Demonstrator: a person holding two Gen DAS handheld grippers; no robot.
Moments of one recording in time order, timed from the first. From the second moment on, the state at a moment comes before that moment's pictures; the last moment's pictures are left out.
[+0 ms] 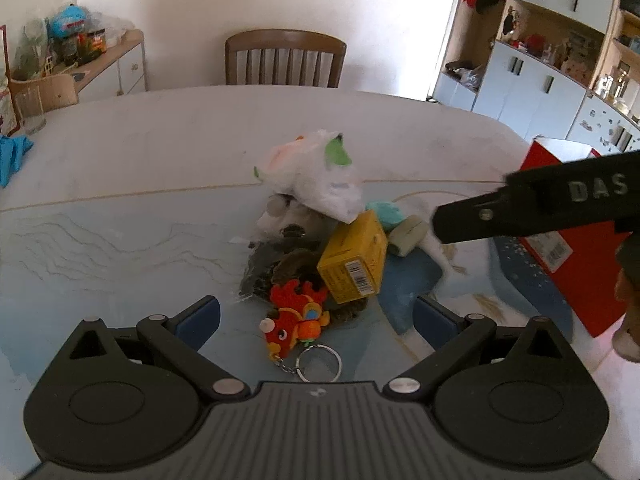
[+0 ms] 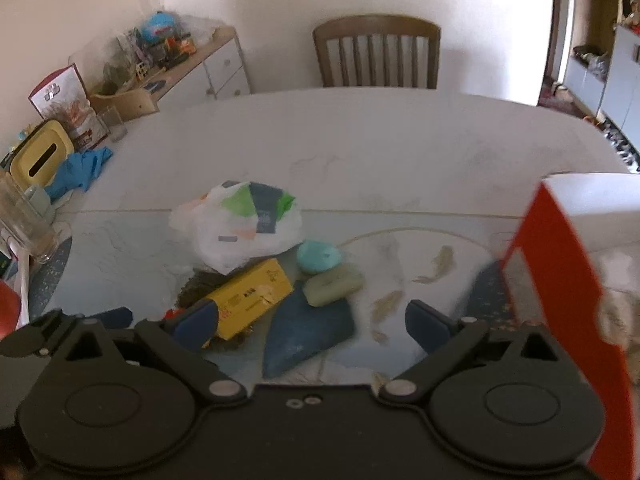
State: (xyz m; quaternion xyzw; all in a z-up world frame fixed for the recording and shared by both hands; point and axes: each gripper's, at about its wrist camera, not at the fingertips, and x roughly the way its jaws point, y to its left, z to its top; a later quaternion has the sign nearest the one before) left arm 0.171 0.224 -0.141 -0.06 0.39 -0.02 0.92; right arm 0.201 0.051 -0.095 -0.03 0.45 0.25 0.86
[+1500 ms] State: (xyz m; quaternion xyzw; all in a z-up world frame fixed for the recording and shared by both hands) left arm 0.169 0.215 -0.156 -0.04 0.42 -0.01 0.91; right arm 0.226 0.085 -0.124 0.02 0.53 0.27 0.80
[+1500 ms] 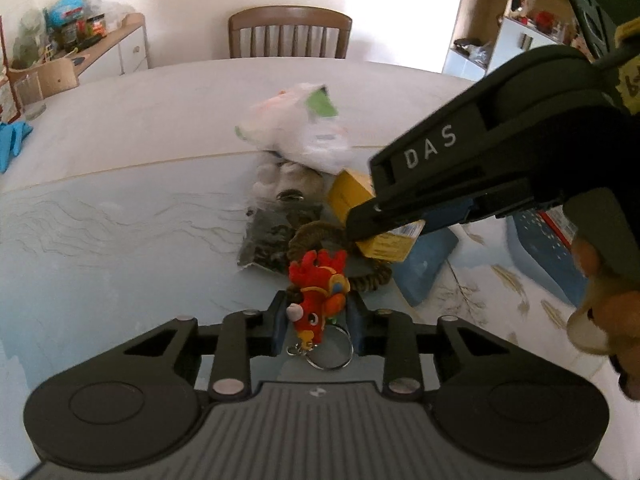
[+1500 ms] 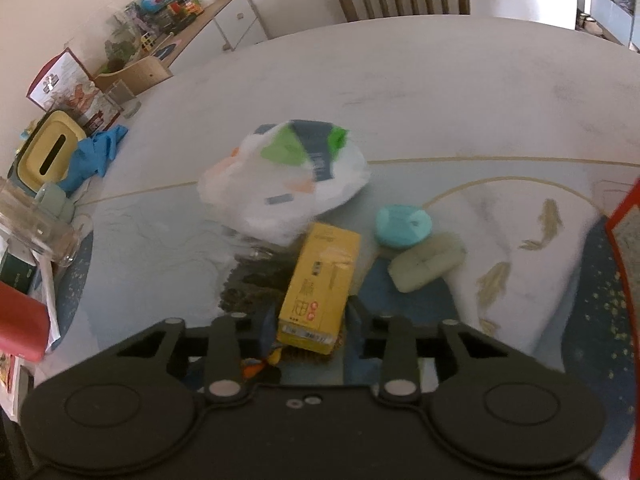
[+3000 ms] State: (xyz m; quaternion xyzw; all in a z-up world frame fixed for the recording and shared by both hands) left arm 0.163 0.055 -0.021 -0.01 0.36 -0.14 0.92; right arm 0.152 -0.137 -0.016 0.03 0.40 0.23 0.89
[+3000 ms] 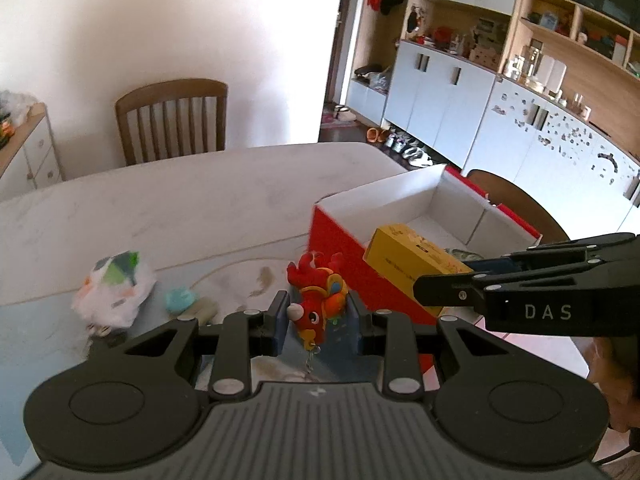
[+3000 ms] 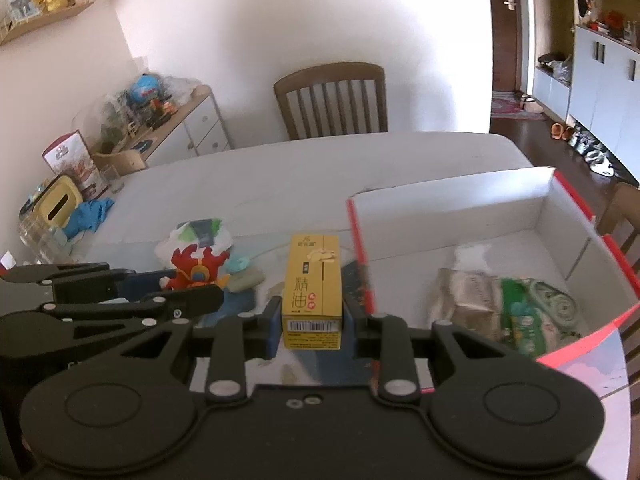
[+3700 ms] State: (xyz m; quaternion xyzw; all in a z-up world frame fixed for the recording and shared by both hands) left arm 0.228 -0.069 -0.024 0.00 0.38 -0.18 0.91; right arm 0.198 -0.259 -0.029 0.05 0.38 0.18 0.90
